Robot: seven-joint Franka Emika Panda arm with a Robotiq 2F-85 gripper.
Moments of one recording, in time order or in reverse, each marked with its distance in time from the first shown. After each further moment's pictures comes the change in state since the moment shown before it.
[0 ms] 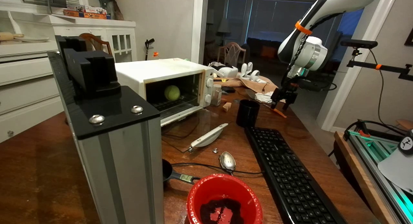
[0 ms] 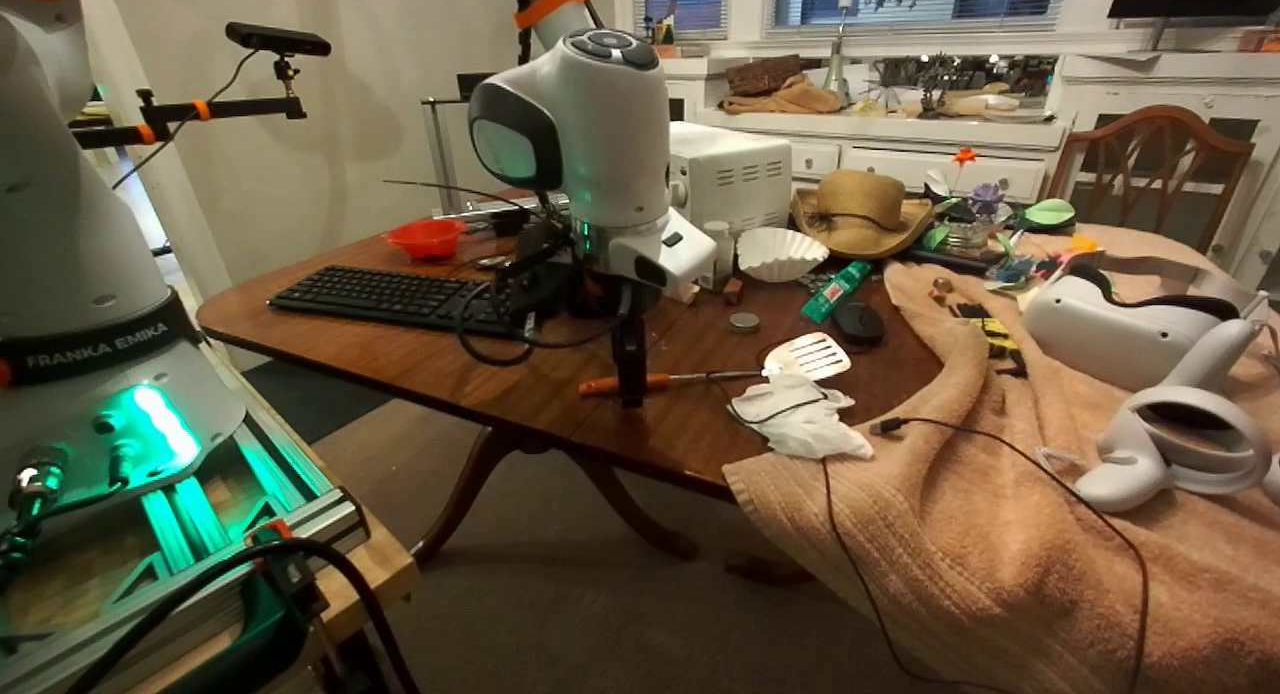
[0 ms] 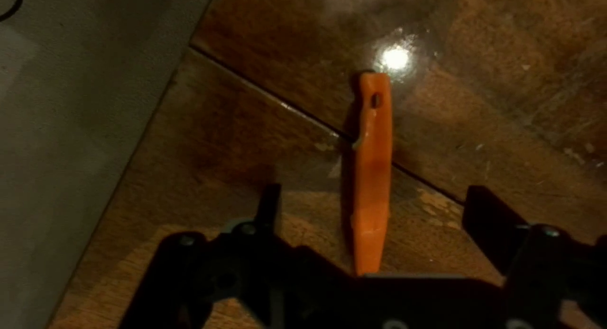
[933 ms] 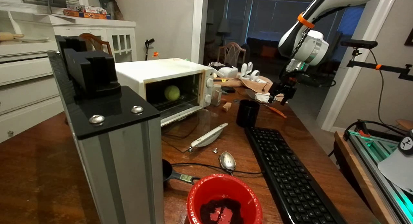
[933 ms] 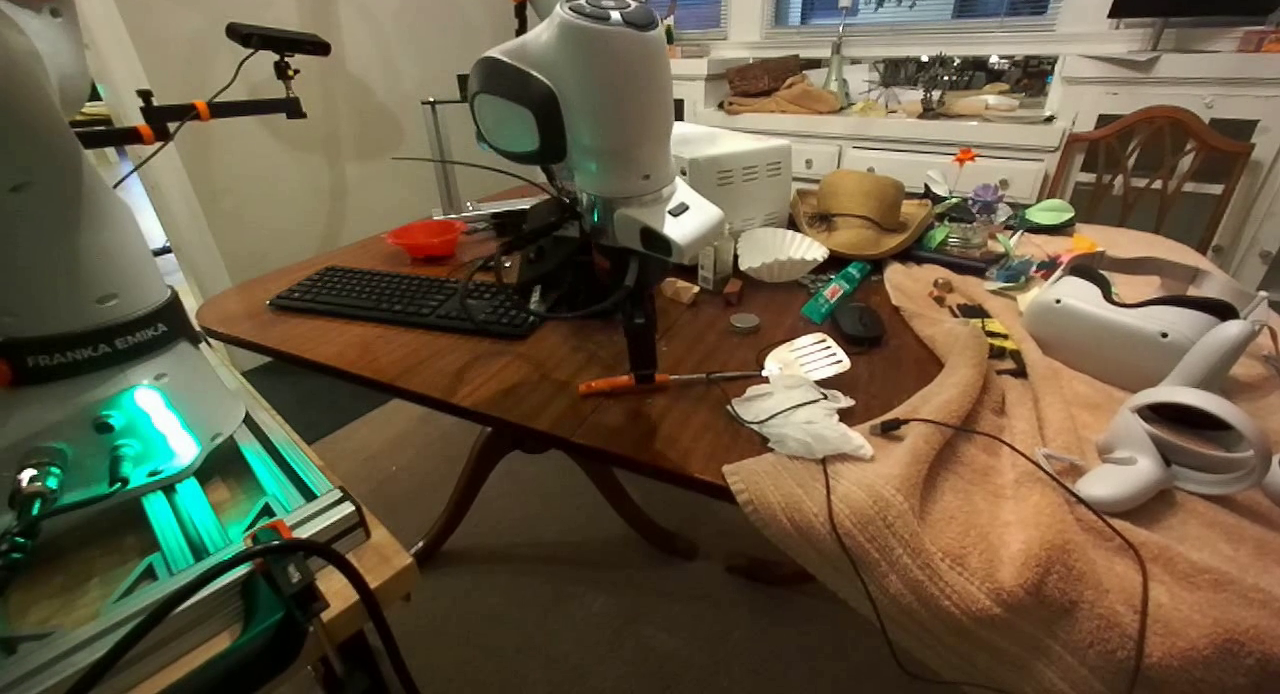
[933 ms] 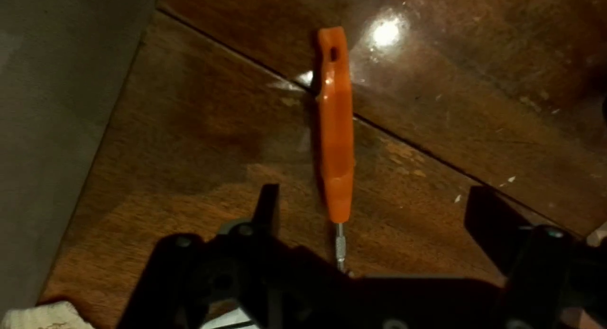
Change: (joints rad) arm 0.022 -0.050 -0.019 0.003 0.000 0.000 0.058
